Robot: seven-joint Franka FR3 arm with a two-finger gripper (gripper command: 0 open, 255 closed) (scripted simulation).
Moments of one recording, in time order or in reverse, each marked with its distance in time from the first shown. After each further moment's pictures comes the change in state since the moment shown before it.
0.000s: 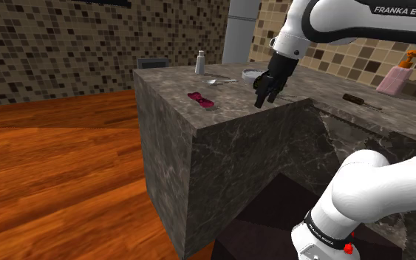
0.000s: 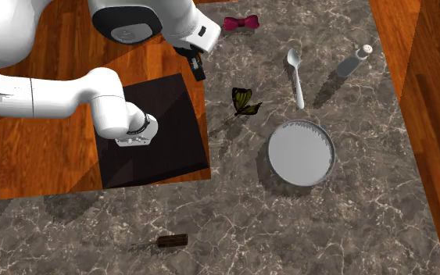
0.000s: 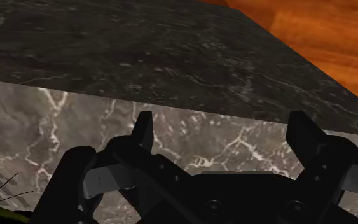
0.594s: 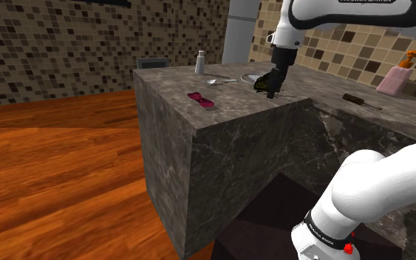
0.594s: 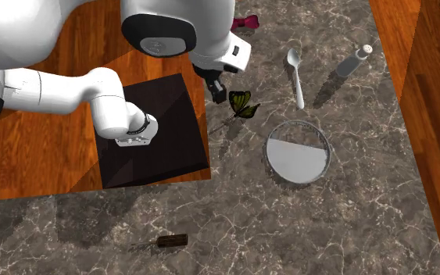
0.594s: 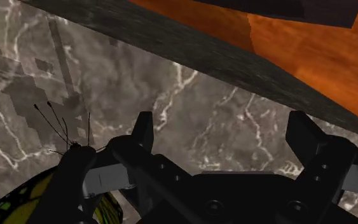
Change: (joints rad) arm 0.000 0.214 -0.137 0.212 -0.154 -0.148 -0.284
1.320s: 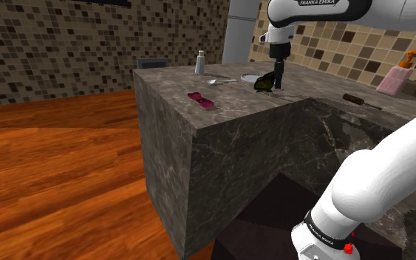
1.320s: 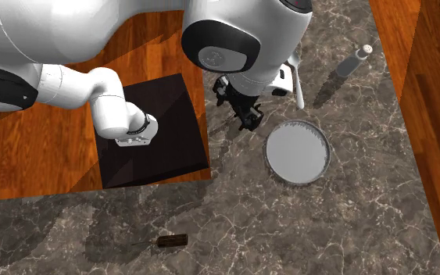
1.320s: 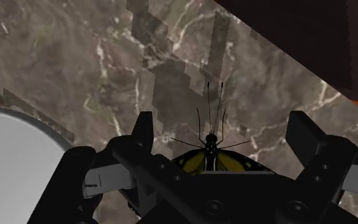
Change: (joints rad) arm 0.004 0.308 -0.121 0.292 -0.162 -0.115 -0.360
